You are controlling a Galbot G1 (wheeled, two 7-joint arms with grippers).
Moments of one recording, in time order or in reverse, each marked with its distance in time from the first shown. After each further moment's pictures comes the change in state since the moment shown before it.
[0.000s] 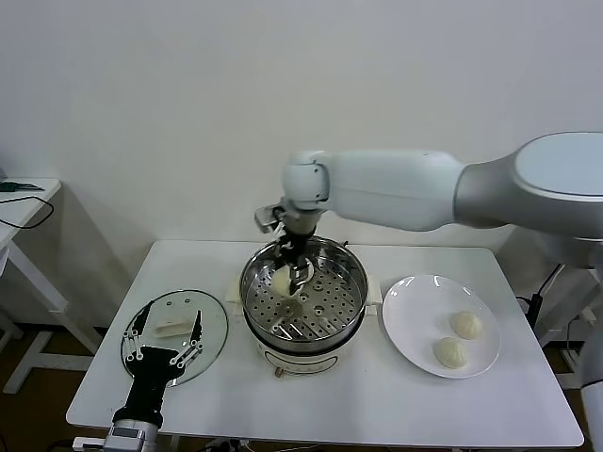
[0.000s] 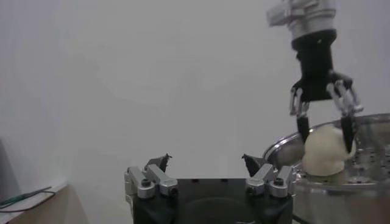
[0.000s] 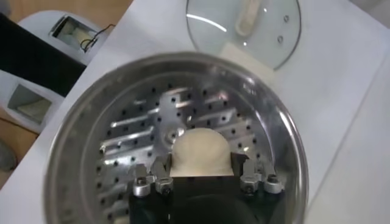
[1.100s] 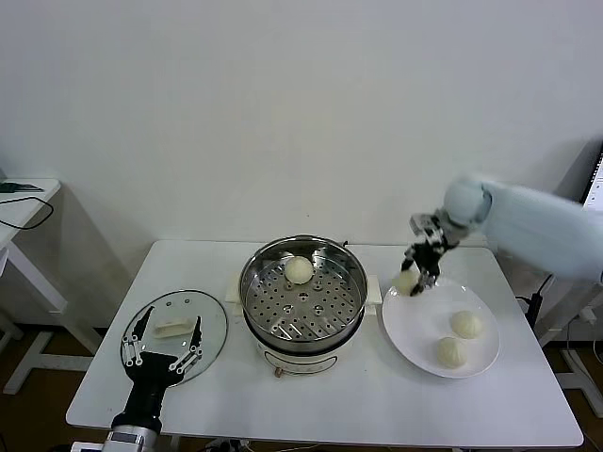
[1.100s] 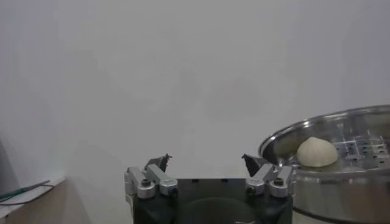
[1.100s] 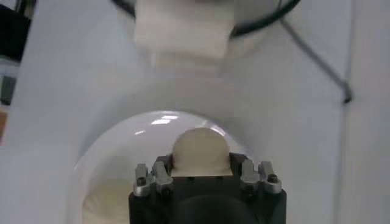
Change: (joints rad) left arm 0.025 0.001 -0.005 -0.012 -0.004 0.003 0.007; right arm -0.058 -0.537 0.174 -0.004 -0.260 0.142 -0.184
